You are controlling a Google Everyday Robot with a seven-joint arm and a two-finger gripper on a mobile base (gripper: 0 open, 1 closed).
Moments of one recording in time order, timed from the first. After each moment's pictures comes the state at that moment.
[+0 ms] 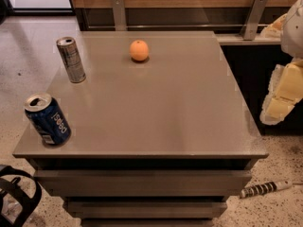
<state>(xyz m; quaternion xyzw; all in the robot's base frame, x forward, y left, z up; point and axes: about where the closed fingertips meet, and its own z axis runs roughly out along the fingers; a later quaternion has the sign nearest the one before) 0.438 -0.214 0.986 -0.60 0.78 -0.05 0.17</state>
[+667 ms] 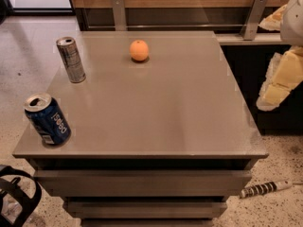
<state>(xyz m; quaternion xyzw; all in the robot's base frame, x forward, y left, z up) 0.464 -0.218 0.992 -0.60 0.78 -0.04 0.20</state>
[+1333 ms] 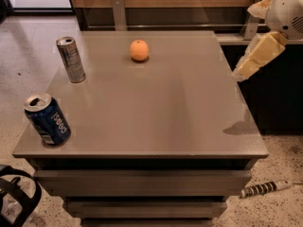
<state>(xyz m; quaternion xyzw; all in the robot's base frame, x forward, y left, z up) 0.545 -0.206 0.988 -0.56 0.76 0.03 0.33</state>
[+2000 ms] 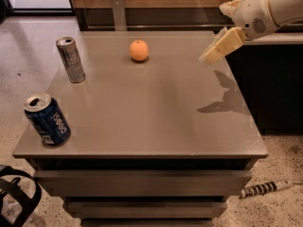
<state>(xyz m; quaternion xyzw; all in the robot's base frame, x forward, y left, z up) 0.617 -0.159 0.977 -0.53 0.73 0.12 0.42</state>
